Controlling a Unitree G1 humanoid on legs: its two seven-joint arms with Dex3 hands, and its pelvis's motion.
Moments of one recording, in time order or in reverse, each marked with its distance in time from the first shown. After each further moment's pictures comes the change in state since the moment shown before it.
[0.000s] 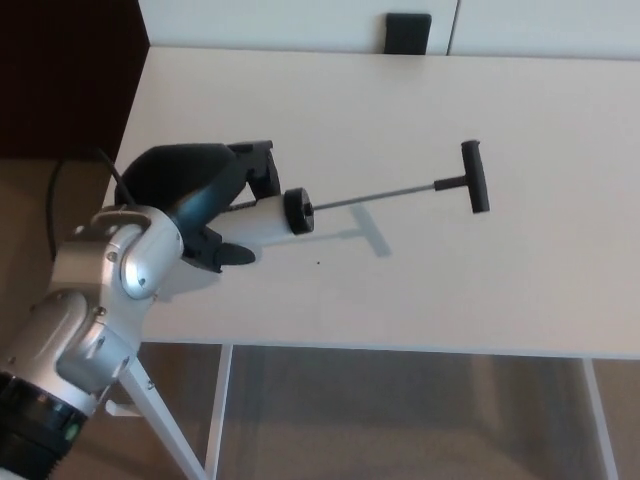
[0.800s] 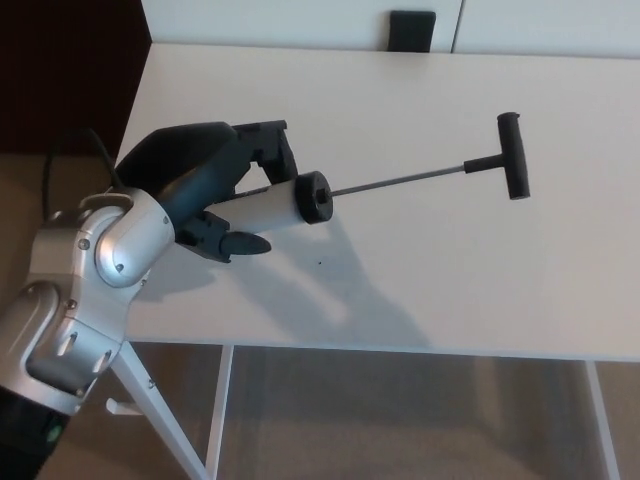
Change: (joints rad) left_arm 0.014 0.025 0.052 -0.138 -0.124 -0.002 -0.097; right_arm -0.913 -0.023 0.056 0.022 -0.007 0.193 -0.159
